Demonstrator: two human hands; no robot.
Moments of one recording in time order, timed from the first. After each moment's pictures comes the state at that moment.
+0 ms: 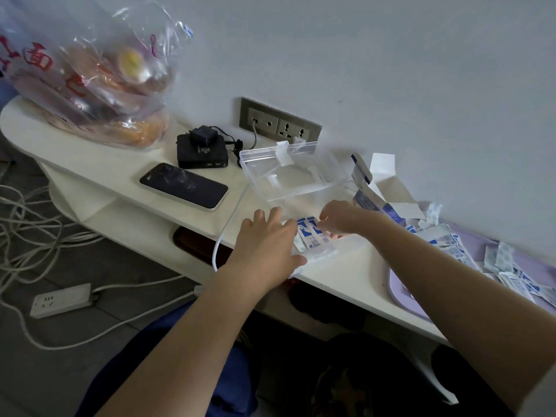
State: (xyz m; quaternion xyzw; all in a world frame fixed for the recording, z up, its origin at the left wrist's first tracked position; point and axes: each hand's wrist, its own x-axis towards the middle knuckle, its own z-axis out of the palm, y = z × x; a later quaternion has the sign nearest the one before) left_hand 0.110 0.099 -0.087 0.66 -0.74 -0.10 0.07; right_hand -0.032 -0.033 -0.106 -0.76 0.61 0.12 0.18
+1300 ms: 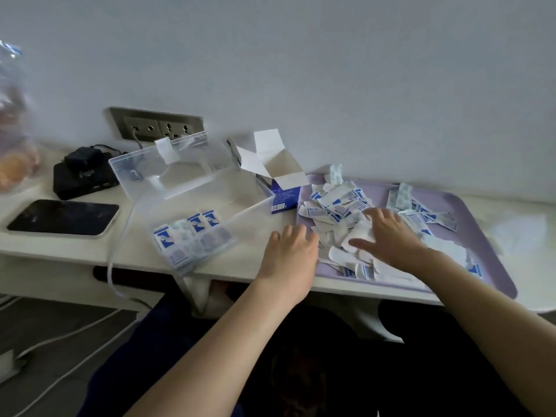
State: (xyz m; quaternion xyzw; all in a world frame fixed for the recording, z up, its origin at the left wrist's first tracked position) left_hand -0.073 0.092 -0.109 0.49 -0.87 0.00 0.06; right_hand -0.274 0.060 -0.120 -0.69 0.72 0.00 0.09
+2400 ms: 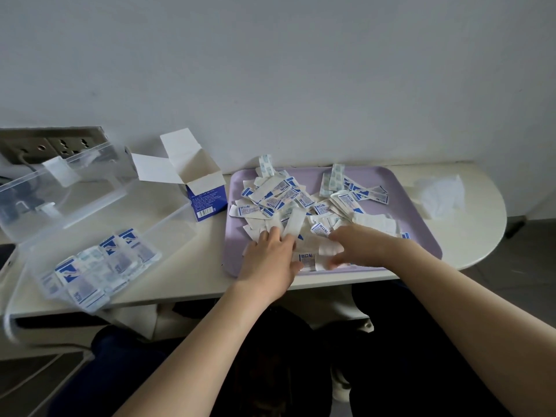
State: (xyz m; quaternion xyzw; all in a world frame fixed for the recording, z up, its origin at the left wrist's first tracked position) left_hand -0.157 0.078 -0.138 0.48 -0.87 -0.12 0.01; right_hand -0.332 0.090 -0.112 -0.70 0.67 0.09 0.24
